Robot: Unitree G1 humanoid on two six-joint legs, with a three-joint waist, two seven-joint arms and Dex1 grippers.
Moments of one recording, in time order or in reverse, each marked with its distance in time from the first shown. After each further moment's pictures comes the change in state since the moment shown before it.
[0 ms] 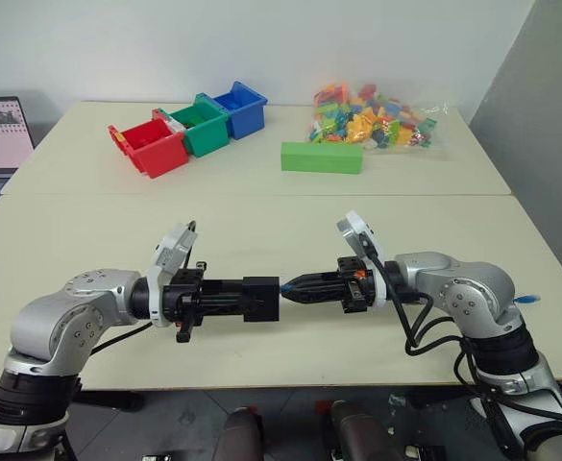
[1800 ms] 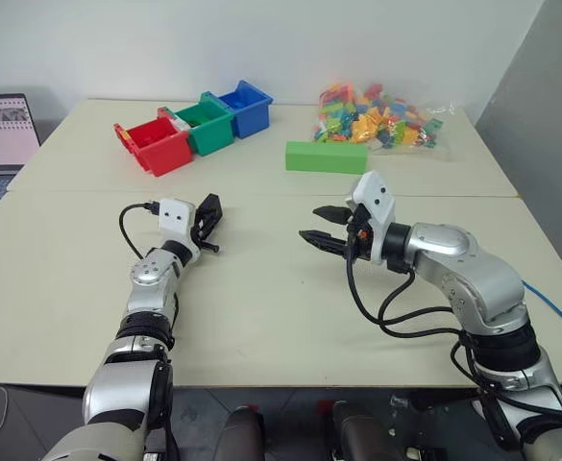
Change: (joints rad) left arm -0.452 -0.428 0.072 1.222 0.695 -1.093 0.766; right arm -0.061 0.063 -0.011 -0.102 -0.422 -0.198 -0.303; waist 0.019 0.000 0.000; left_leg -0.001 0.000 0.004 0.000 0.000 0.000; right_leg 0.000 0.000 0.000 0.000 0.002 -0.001
